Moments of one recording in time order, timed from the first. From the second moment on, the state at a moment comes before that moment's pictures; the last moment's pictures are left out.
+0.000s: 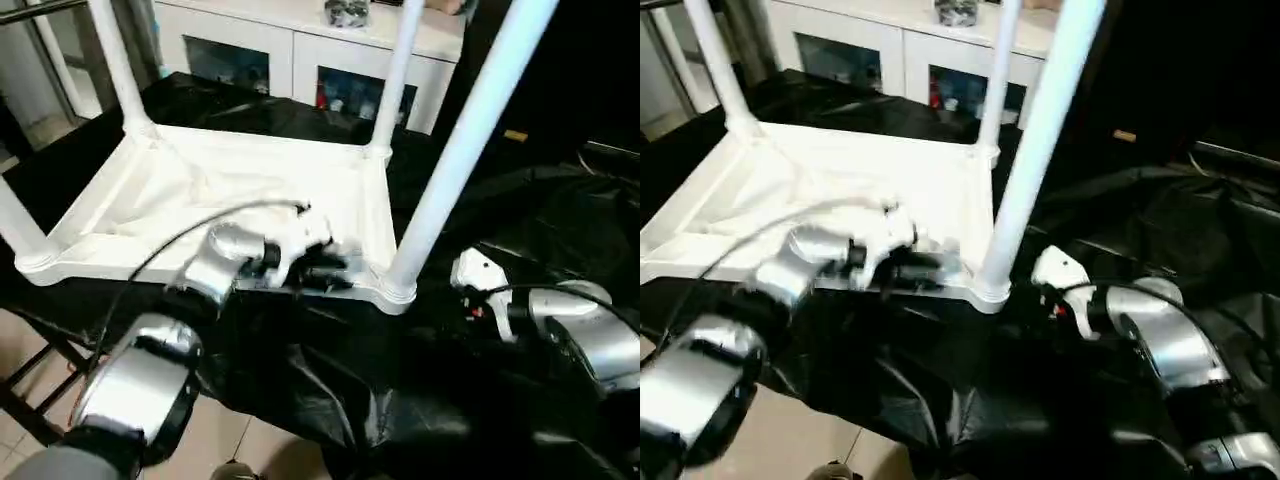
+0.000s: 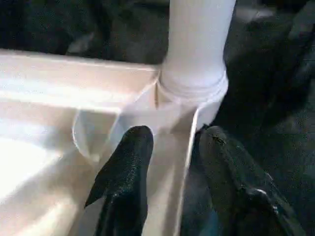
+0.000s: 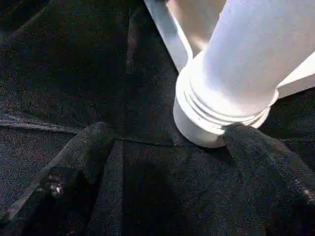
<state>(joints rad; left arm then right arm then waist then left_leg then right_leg) -0.89 0.22 -0.26 0.99 0.04 -0.08 -1.18 -0.36 -0.60 0.19 0.29 0.11 0.26 1.15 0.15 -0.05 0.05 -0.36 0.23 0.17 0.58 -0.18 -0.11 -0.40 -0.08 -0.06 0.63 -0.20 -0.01</state>
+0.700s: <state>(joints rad) -0.93 0.21 -0.31 1.19 0.15 -0.18 -1.15 -0.35 -0.60 0.19 0.28 0.10 0.26 1.15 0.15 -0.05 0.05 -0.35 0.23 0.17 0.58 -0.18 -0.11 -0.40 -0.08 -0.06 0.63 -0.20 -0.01</state>
